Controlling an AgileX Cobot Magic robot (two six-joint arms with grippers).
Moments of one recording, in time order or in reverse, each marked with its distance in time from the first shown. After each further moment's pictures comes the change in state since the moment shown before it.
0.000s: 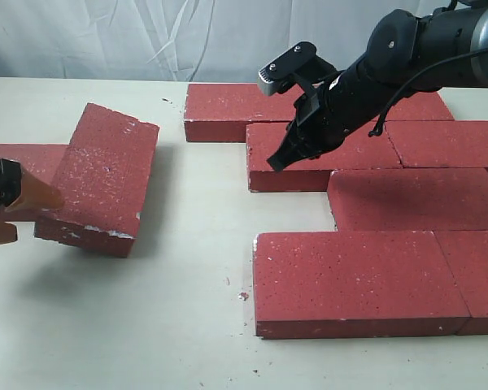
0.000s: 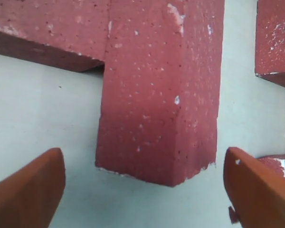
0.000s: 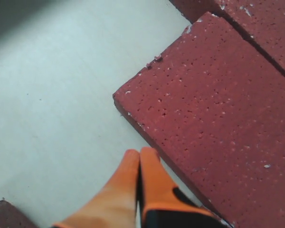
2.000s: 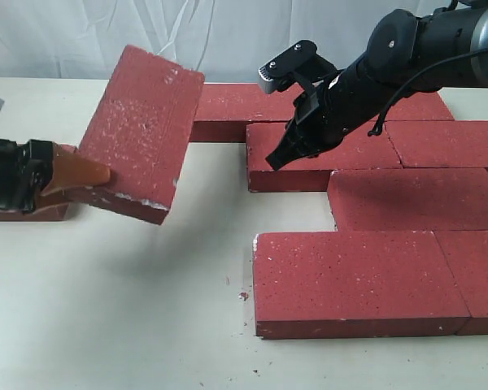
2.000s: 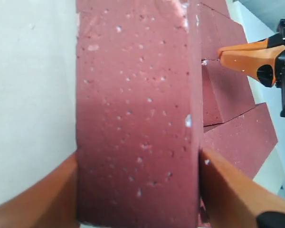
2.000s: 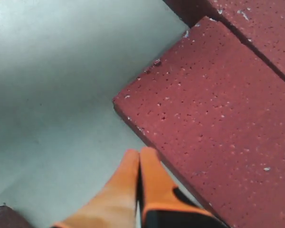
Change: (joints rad) left arm -0.124 0.062 -0.034 -0.287 0.226 0.351; right arm 0.000 0.000 0.000 0.015 -0.009 0.000
